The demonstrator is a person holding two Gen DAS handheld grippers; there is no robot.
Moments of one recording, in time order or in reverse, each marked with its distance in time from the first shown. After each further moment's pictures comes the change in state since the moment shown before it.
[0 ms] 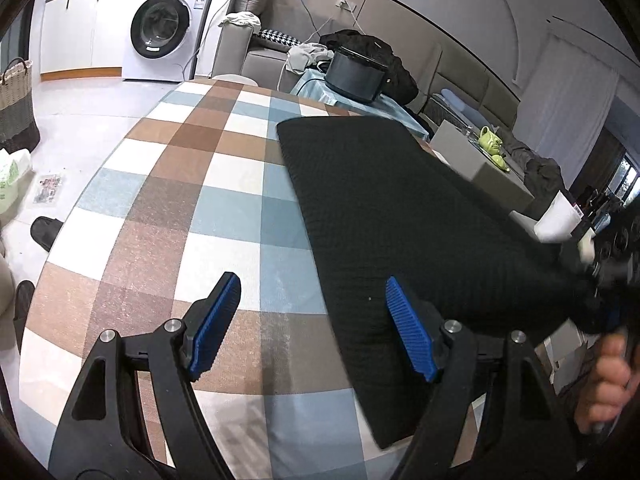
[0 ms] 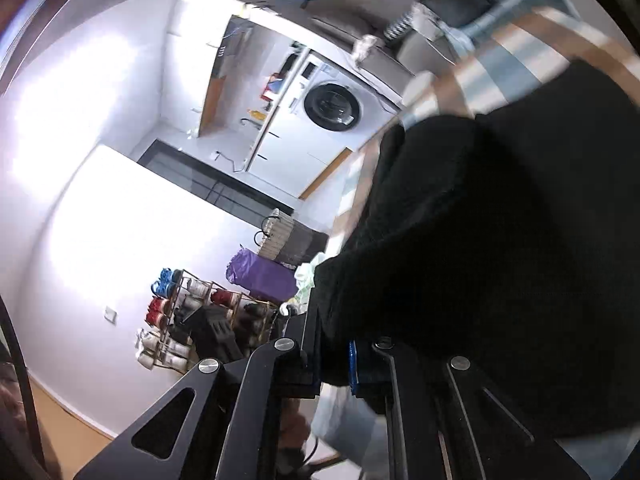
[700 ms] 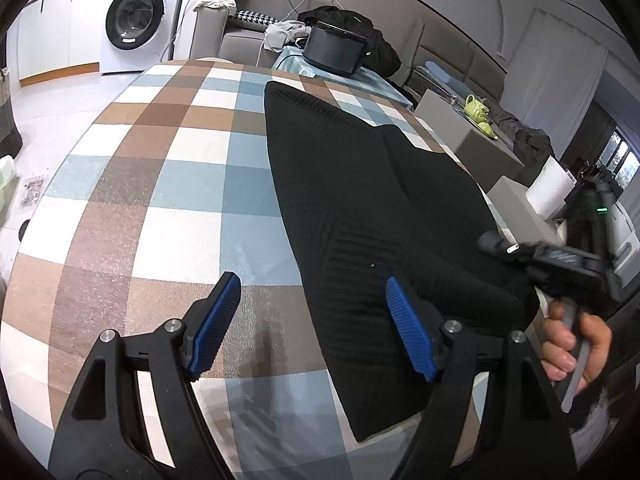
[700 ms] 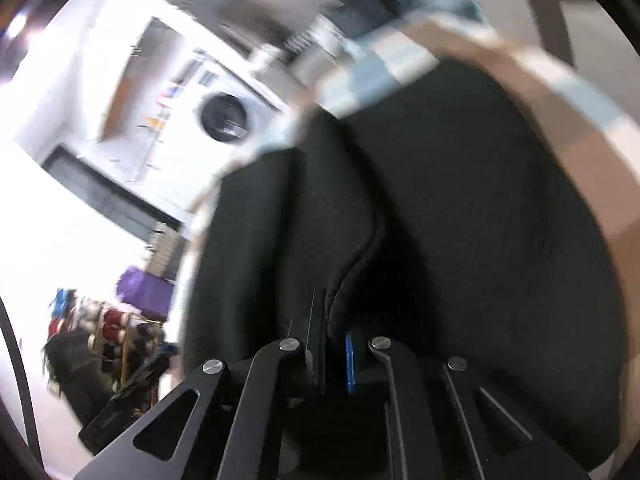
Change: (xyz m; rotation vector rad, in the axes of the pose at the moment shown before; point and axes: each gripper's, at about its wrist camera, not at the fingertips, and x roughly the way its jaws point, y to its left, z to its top) left arm 0.017 -0.023 -0.015 0.060 0.084 -0.040; right arm -0.012 -0.070 0.017 -0.060 -0.101 -0.373
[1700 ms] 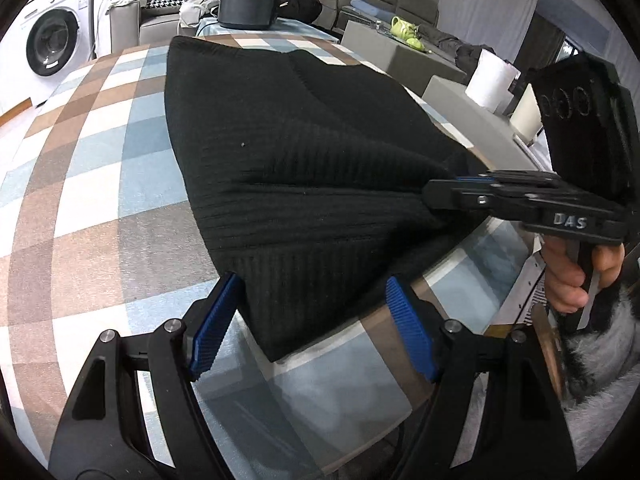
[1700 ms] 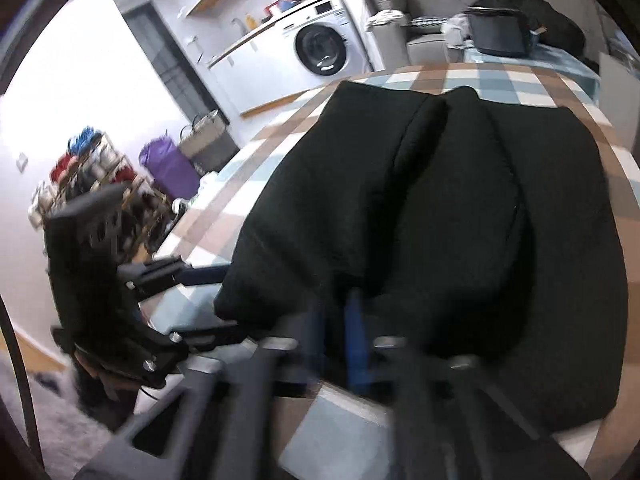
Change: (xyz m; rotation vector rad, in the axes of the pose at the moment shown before) left arm -0.004 -0.058 -0.061 0.258 0.168 -0.129; right arm -0.033 0.064 -0.078 -0.462 0.194 0.065
